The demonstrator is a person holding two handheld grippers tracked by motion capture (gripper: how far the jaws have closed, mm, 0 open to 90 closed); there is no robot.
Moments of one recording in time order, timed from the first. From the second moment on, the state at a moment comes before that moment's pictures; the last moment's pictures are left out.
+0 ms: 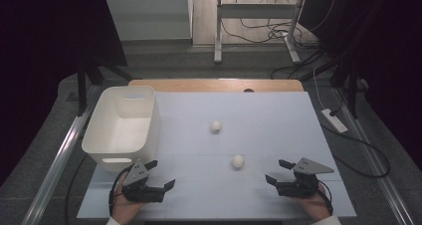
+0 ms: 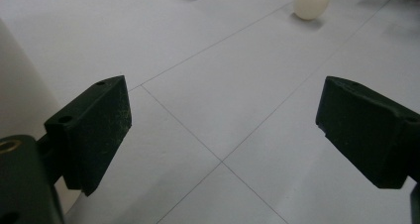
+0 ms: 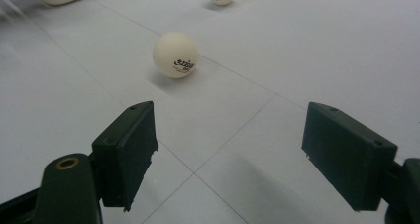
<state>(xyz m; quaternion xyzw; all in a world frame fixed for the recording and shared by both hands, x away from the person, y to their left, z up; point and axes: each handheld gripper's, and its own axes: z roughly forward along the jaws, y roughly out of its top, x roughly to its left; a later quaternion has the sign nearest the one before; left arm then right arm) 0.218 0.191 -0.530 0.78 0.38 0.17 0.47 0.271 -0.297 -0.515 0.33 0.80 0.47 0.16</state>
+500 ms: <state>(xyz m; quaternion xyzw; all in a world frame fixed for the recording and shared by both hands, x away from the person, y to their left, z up) 0.218 0.192 -0.529 0.78 0.38 0.17 0.47 0.272 -0.296 -0.515 0.33 0.80 0.47 0.16</state>
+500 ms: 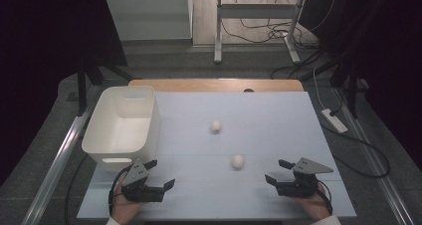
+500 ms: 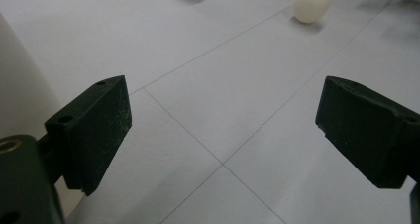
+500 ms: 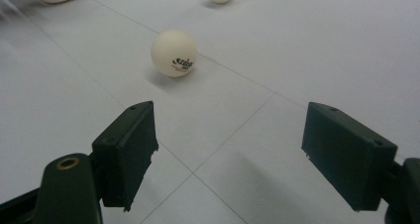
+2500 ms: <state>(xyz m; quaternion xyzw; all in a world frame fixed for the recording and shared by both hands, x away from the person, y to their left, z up) 0.235 0.166 -0.497 0.78 0.37 0.16 0.48 0.277 -0.289 -0.516 0.32 0.80 0.47 0.16</state>
